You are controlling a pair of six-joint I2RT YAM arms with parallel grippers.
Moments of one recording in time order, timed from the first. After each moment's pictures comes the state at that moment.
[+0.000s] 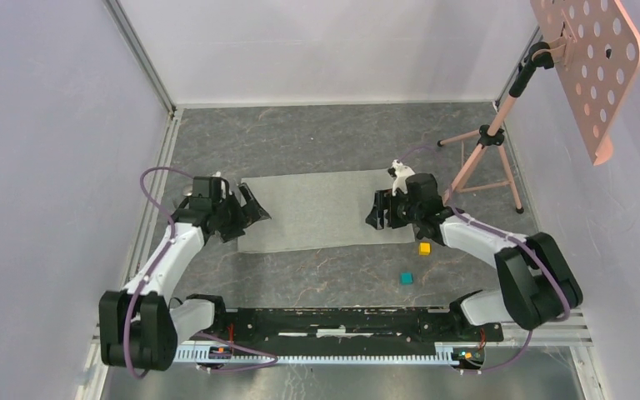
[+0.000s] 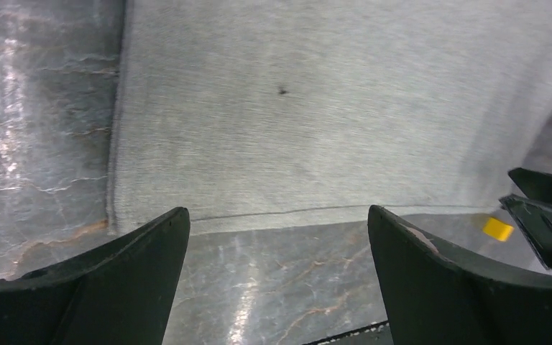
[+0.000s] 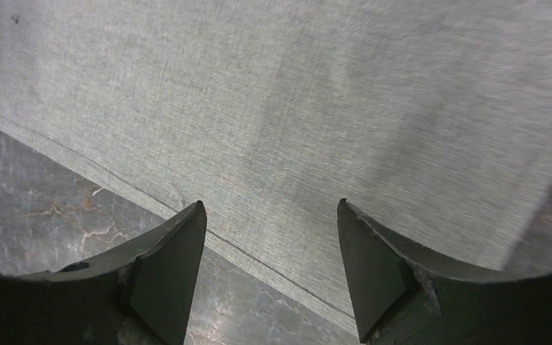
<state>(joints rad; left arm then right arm) -0.08 1.16 0.66 -0.49 0.23 -0.61 0.41 1.42 0.59 0.11 -0.31 0.29</state>
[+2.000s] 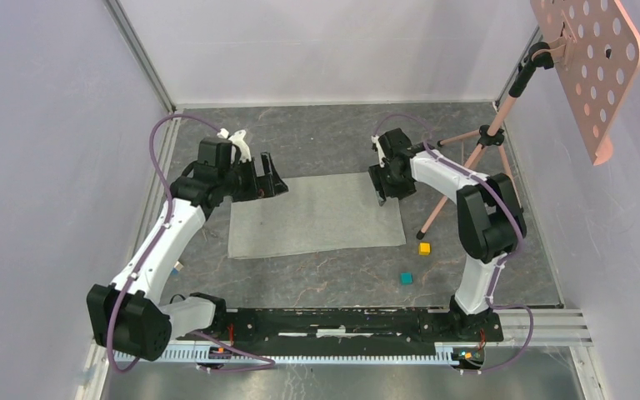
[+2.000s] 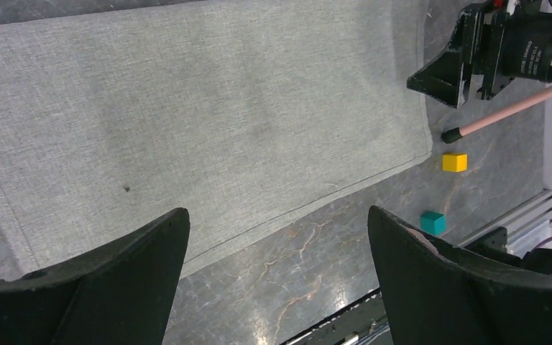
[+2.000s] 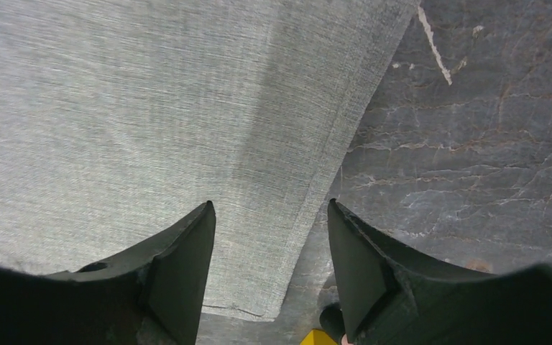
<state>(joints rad) -0.25 1.19 1.05 -0.60 0.32 -0.39 0.39 1.85 1.30 -0.65 0.03 0.10</state>
